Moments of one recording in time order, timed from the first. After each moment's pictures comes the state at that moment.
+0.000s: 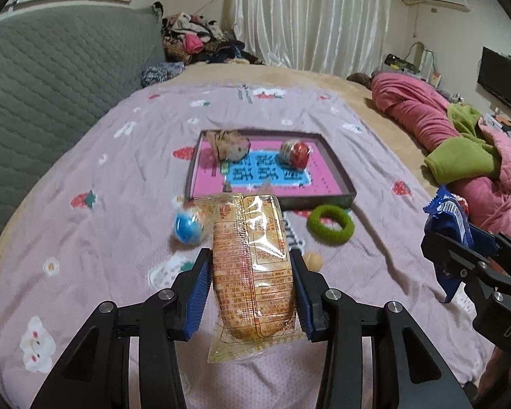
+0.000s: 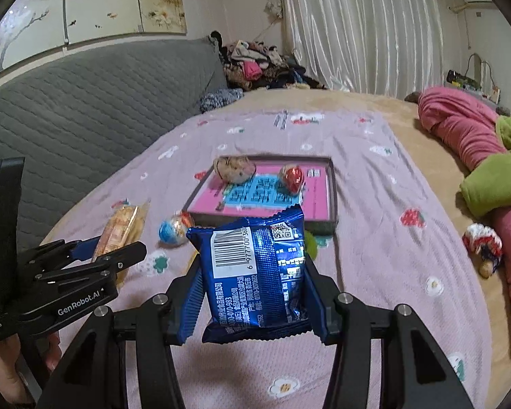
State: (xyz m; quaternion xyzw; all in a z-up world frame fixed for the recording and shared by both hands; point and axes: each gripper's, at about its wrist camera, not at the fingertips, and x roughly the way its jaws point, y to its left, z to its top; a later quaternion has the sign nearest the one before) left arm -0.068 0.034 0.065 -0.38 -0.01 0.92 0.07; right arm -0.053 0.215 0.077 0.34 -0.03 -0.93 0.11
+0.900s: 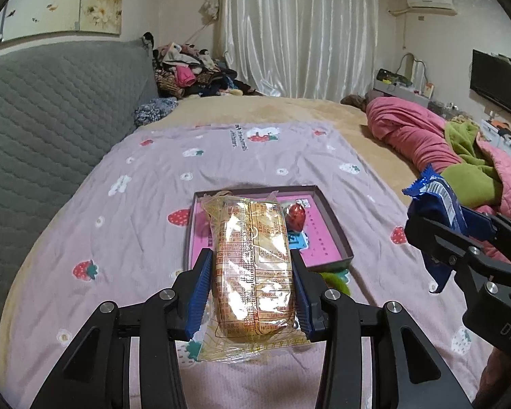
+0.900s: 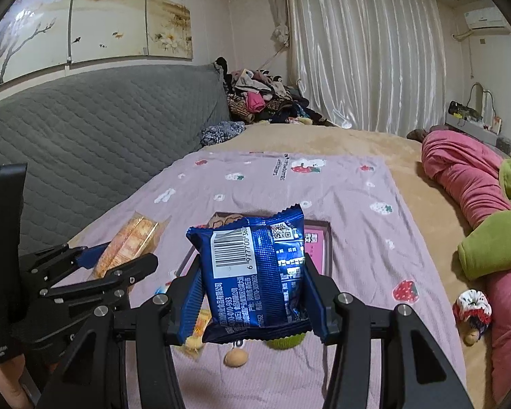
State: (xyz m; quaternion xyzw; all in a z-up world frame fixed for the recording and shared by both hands) left arm -0.128 0.048 0.131 -0.33 0.01 0.94 0.07; right arm -0.117 0.209 0.142 0.28 -0.01 -0.95 0.11
